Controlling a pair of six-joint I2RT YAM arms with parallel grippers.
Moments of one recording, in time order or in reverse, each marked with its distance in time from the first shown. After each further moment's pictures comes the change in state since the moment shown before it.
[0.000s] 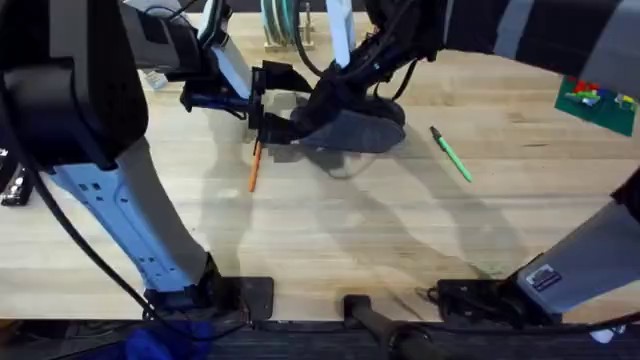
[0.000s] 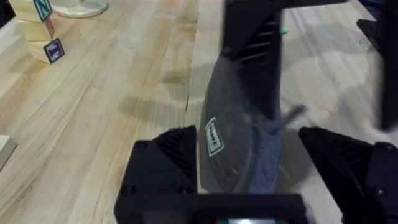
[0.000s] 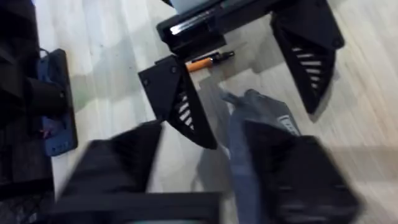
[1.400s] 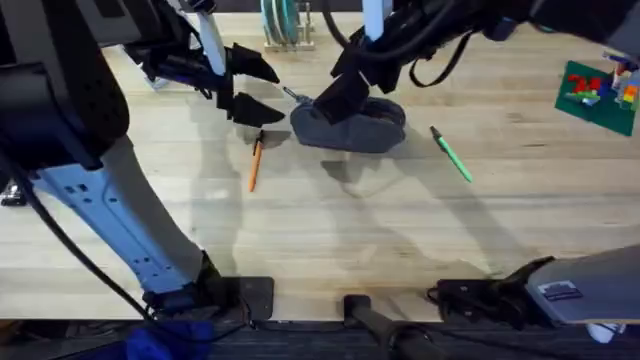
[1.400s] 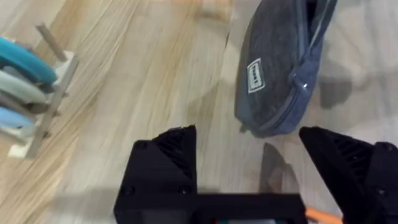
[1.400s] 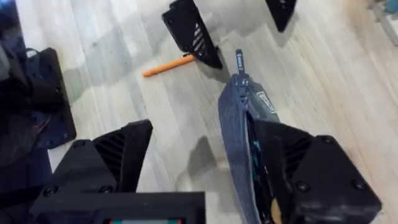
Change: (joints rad) left arm 0.109 -0.004 0.208 -0.167 -0.294 -0.077; right arm -0.012 -0.225 0.008 -0.139 0.136 0.003
